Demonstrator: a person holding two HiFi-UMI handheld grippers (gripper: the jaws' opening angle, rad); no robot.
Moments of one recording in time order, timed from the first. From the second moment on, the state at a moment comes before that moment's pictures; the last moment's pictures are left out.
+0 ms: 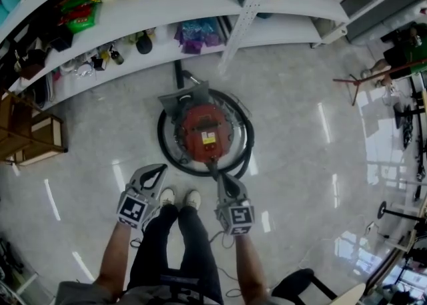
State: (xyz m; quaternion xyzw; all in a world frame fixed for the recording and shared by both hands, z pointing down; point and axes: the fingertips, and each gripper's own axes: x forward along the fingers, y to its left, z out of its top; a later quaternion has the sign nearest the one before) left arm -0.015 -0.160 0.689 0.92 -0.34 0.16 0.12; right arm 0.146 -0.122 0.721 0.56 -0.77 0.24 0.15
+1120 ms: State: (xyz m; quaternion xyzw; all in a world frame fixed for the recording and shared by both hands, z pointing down) left arm -0.011 -0.144 0.818 0.91 -0.34 0.18 0.16; right arm 0.147 -0.128 0.844 0.54 -0.78 0.25 0.18
